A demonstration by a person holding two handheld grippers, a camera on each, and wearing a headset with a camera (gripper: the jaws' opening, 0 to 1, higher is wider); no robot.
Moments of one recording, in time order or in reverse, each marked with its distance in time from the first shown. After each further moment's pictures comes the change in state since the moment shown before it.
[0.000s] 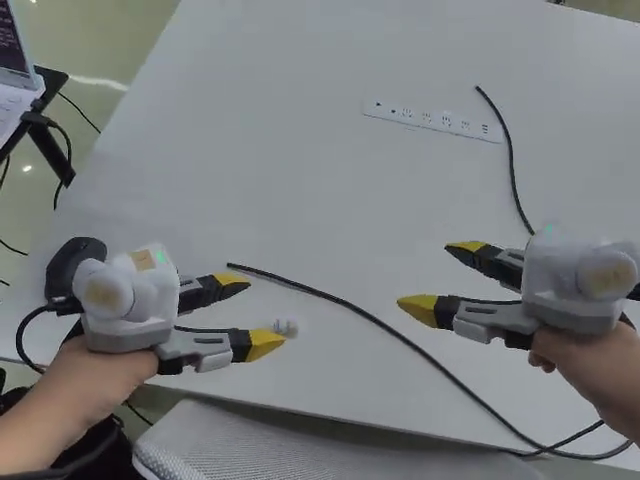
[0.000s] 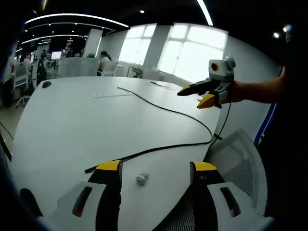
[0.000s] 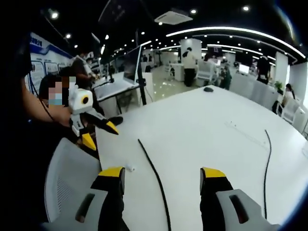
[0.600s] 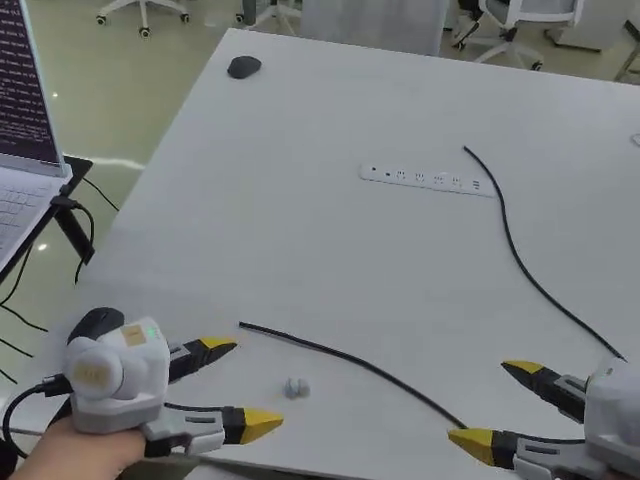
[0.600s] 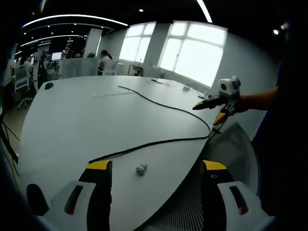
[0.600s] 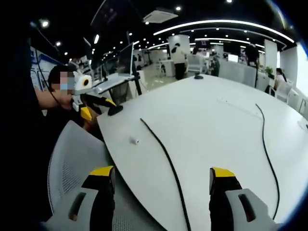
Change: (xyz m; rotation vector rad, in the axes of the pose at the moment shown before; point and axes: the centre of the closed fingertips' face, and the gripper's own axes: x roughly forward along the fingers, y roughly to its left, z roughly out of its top) left arm -0.023 -0.007 -0.011 0.027 0.051 0.012; right arm -0.046 0.017 -0.090 0.082 0.073 -0.026
